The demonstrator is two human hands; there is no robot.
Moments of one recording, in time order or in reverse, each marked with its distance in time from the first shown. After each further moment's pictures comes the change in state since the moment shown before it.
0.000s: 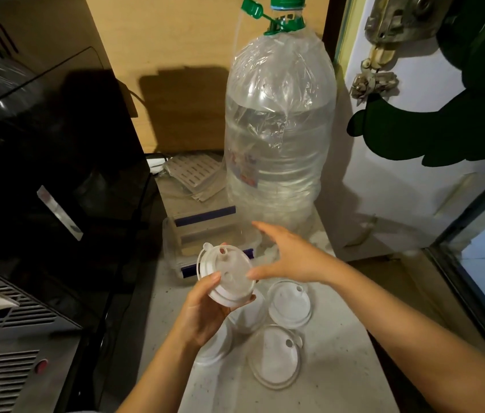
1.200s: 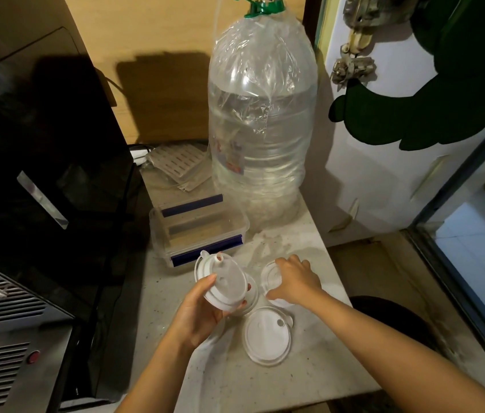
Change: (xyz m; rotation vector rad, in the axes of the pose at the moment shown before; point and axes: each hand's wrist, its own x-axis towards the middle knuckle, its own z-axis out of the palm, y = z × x) left_hand -0.006 -0.031 -0.022 -0.056 0.098 -0.217; right_hand 0.007 0.092 0.074 -0.356 0.071 0.484
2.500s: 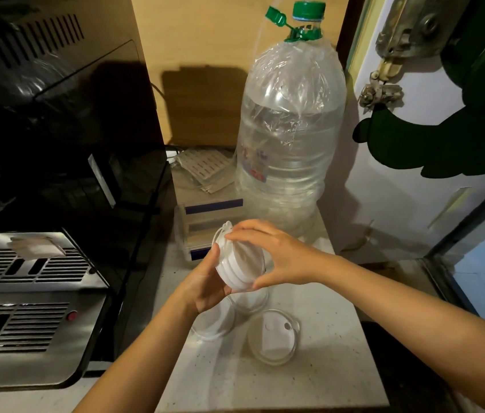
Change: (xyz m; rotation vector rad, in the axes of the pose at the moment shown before) left_hand -0.017 0.041 0.023 0.134 -0.282 0.135; right_hand -0.057 -0.063 -0.087 0.111 -0.045 -0.903
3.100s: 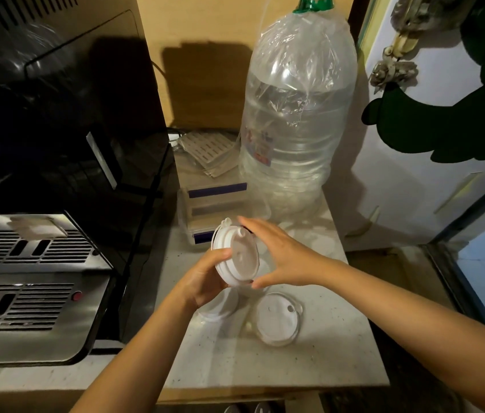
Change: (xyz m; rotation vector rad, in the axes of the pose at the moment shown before) left_hand -0.009 -0.016 -0.017 0.217 0.127 -0.017; right_hand -0.006 0.014 0.030 0.069 -0.007 0.133
